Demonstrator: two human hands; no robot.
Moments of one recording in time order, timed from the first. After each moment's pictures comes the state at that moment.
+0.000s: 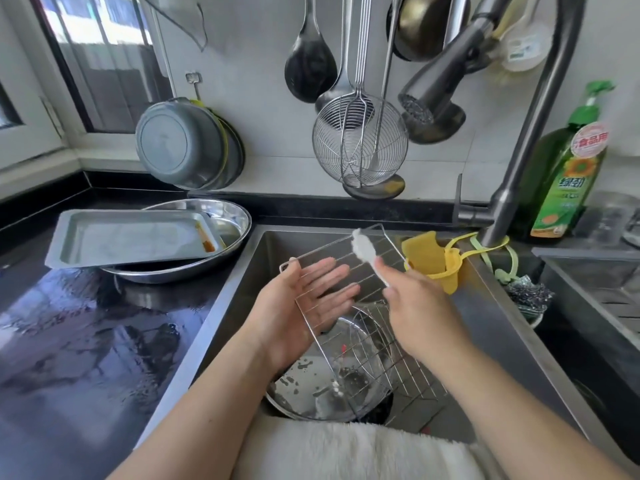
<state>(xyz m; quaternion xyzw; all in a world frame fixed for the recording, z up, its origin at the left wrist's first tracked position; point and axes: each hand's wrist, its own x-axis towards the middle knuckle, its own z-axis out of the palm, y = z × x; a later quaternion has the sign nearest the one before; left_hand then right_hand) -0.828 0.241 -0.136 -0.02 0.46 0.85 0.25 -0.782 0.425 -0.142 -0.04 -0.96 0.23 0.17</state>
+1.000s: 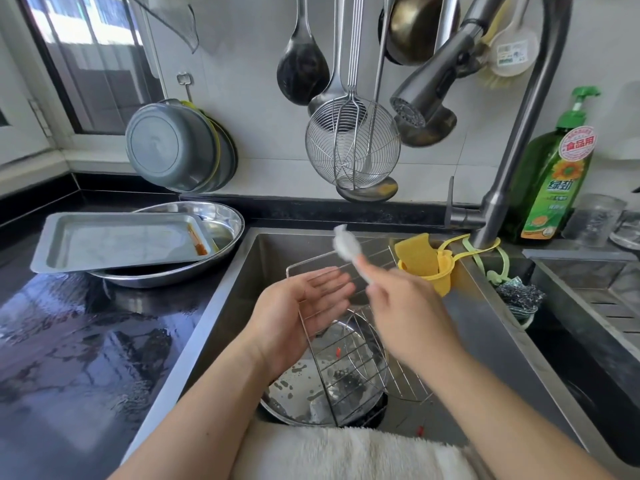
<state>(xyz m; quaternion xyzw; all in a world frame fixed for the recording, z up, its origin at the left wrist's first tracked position) -0.822 0.248 -0.134 0.02 0.48 0.84 0.24 -0.774 0.412 -0.129 0.00 -0.94 0.26 0.22</state>
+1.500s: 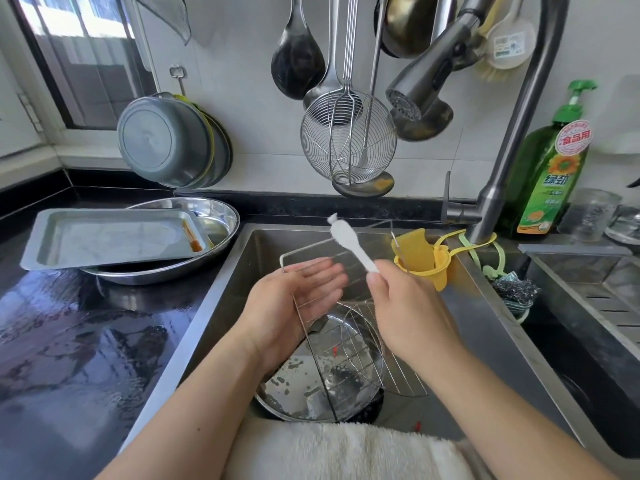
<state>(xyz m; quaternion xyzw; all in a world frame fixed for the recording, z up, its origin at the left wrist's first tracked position) -0.823 0.248 -0.130 0.04 0.47 0.85 0.21 -0.765 0.409 -0.123 -0.07 -0.96 0.22 0.18</state>
